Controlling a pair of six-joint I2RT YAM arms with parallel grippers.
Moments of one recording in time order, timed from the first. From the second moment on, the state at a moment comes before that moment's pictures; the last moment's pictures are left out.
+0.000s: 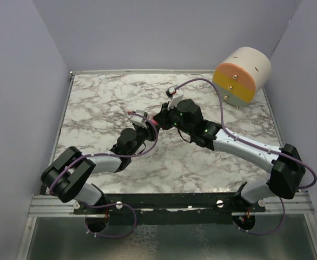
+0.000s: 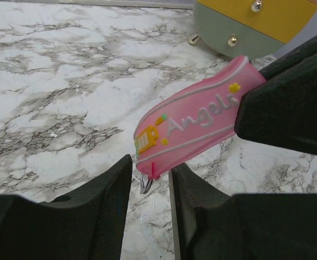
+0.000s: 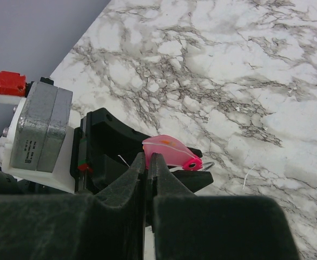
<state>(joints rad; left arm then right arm) -0.68 1.45 0.42 0.97 -0.10 -0.34 0.88 1.46 1.11 0.06 0.09 0.35</state>
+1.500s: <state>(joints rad) -0.68 1.57 0.21 1.49 -0.09 -0.31 0.84 1.45 1.11 0.07 0.03 0.46</state>
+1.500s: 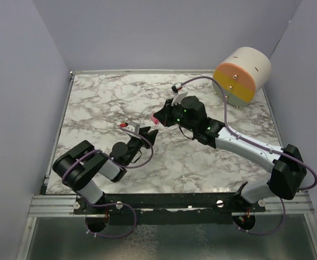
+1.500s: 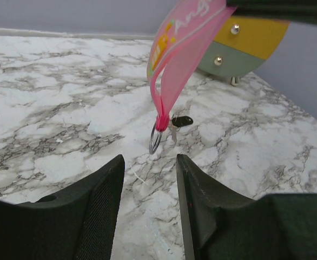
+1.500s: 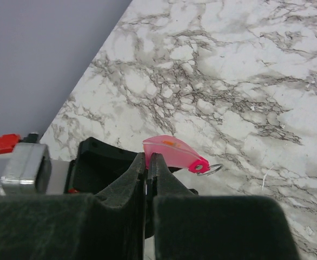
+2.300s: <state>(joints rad) -0.68 1.65 0.24 1.51 -0.04 -0.26 0.83 1.43 1.11 0.10 -0.05 0.49</state>
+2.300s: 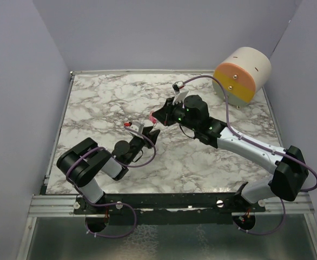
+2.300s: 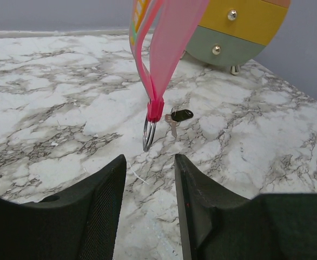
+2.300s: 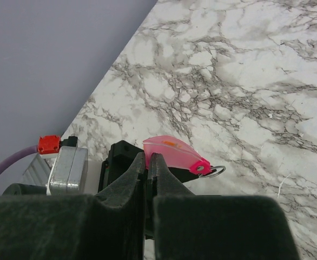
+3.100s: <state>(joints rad) -0.68 1.61 0.26 1.51 -0.07 -0.24 0.82 1.43 1.09 0.11 -0.06 0.50</state>
